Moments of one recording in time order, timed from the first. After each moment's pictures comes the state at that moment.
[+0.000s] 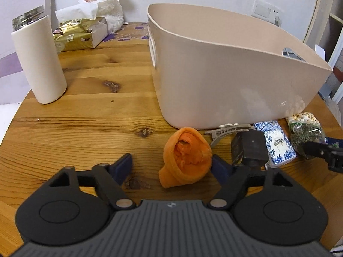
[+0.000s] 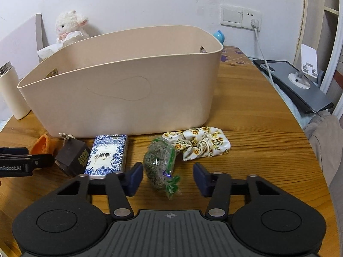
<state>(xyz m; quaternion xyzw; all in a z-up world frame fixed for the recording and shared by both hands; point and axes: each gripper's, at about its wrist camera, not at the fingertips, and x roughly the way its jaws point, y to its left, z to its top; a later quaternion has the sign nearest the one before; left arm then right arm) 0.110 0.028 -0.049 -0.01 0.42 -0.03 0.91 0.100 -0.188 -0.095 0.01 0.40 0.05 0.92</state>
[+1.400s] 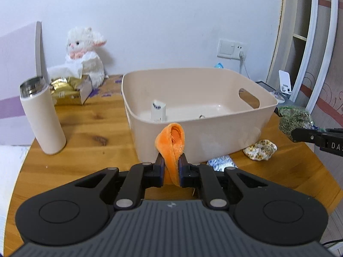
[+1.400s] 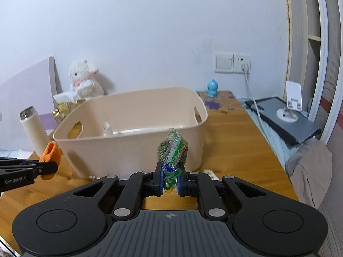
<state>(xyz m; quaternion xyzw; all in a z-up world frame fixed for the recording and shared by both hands) 0.064 0.013 0.028 0.00 0.30 -0.09 0.95 0.052 -0.201 -0.024 0.04 0.28 0.06 0.96</state>
